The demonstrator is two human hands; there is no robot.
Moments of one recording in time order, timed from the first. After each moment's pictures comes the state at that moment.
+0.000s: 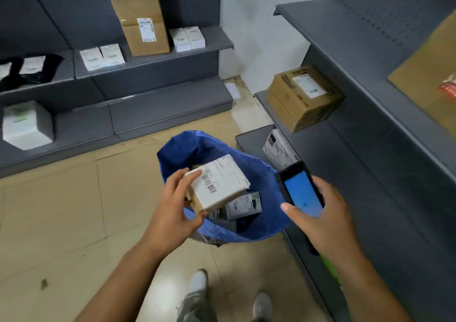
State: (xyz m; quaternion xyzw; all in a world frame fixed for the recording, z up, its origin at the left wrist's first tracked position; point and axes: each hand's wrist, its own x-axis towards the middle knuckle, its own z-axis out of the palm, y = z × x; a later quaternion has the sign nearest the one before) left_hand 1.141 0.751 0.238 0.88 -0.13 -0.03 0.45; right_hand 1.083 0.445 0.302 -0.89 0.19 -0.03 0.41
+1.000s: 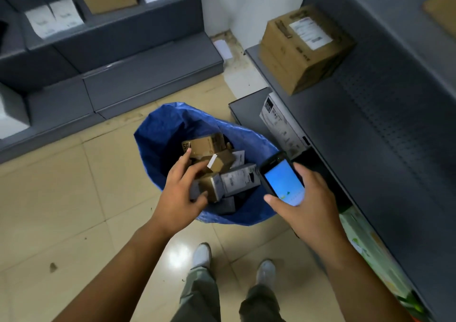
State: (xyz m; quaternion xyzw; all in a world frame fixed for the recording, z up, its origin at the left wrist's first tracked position) left_hand 1.182 0.695 0.159 0.91 -0.15 -0.11 0.36; right_hand 1.110 0.424 0.230 -0.91 0.23 0.05 0.36
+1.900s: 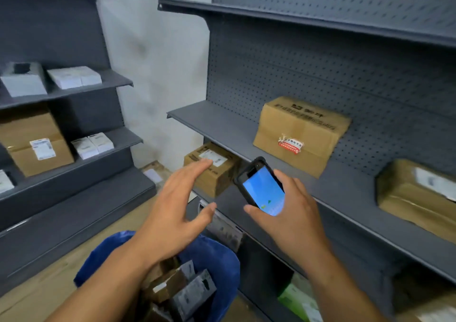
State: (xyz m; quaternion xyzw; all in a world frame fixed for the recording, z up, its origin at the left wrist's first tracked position) left_hand 1.196 0.622 0.457 0.78 -0.45 0.06 0.43; right_hand 1.060 0.427 0.479 -0.90 0.27 -0.22 0.28
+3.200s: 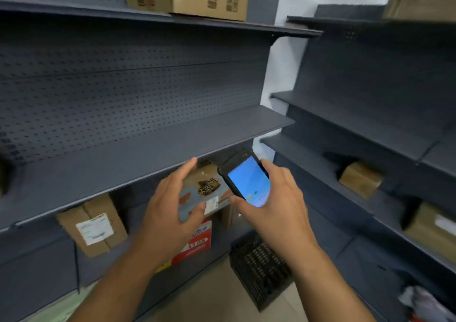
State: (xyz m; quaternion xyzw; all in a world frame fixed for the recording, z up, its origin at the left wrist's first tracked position) left_hand 0.416 0.274 0.461 0.40 -0.79 -0.23 0.41; right_hand 0.215 0.347 0.505 -0.56 0.73 -0.38 0.07
